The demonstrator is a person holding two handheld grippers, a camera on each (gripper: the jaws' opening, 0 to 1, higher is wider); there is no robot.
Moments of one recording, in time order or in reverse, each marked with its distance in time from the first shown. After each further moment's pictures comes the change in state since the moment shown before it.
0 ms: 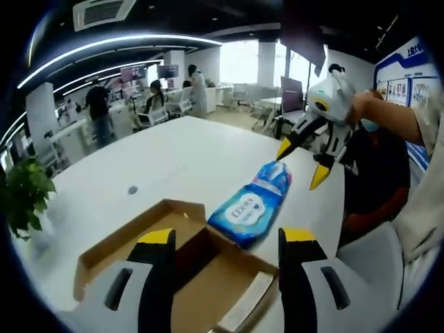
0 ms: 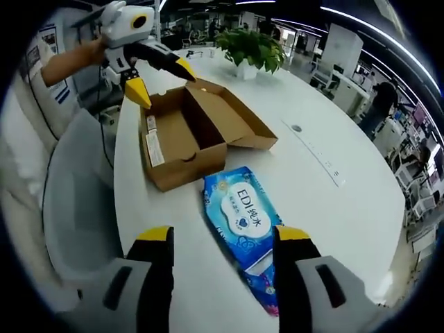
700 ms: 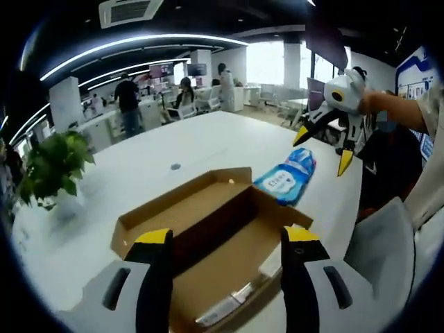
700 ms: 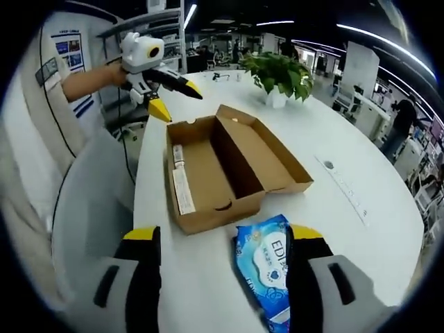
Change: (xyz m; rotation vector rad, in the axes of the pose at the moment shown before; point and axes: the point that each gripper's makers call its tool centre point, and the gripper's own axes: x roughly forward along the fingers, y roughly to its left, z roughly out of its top) left arm -0.079 0.060 -0.067 -0.055 0.003 0.161; right arm 0.035 0.047 0.060 -0.069 -0.148 0.143
